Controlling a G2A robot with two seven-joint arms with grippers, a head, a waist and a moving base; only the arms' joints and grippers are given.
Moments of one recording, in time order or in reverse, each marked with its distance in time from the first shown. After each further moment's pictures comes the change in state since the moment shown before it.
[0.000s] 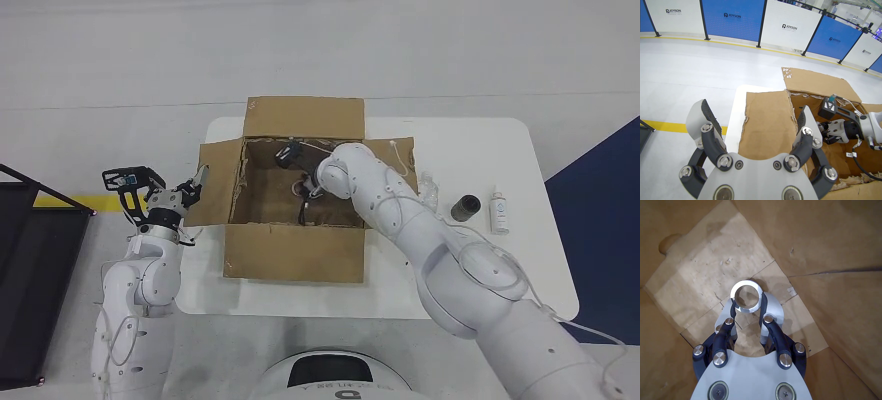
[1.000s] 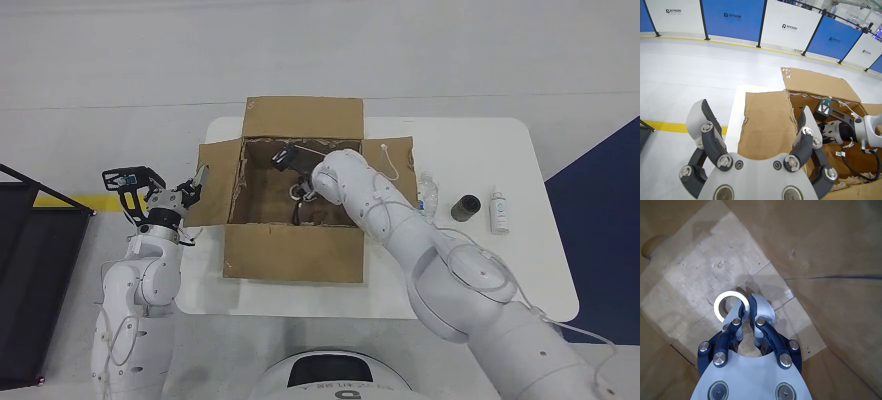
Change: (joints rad) left arm 0.000 0.000 0.000 0.000 0.000 0.000 0.000; right arm -0.011 -0.051 -0.002 0.058 -0.102 0.057 -0.058
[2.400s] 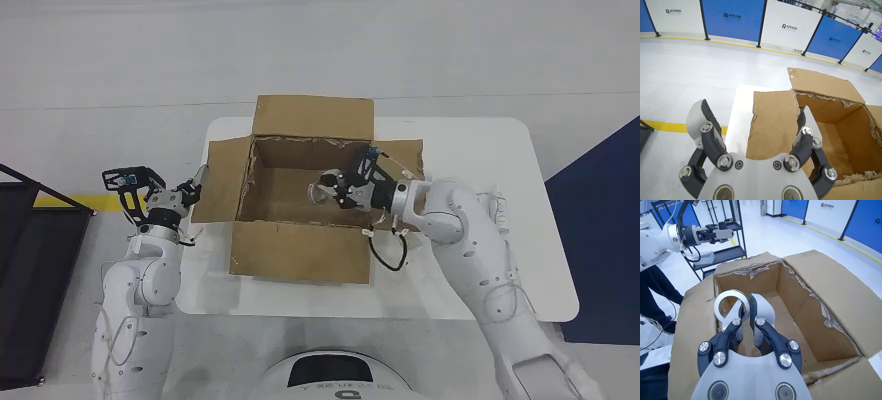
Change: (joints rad) left arm 0.000 0.000 0.000 0.000 0.000 0.000 0.000; right arm -0.689 0.499 0.714 -1.204 -0.033 -0.531 -0.140
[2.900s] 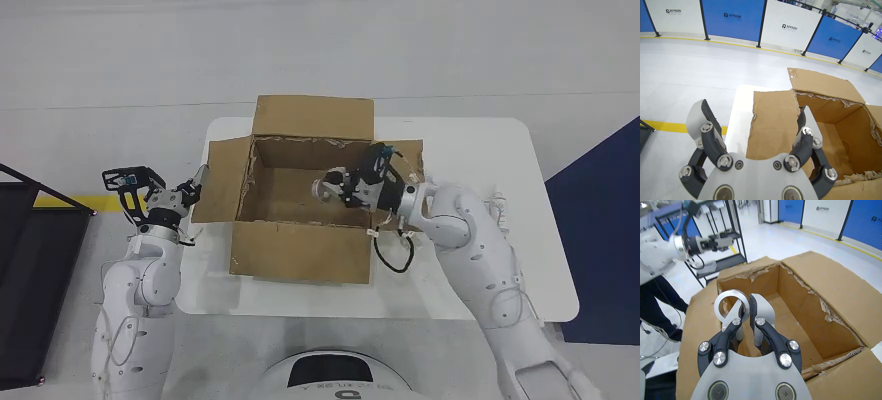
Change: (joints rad) left arm 0.000 0.000 0.000 0.000 0.000 0.000 0.000; right arm -0.031 0.010 0.060 0.012 0.108 -0.037 -0.095
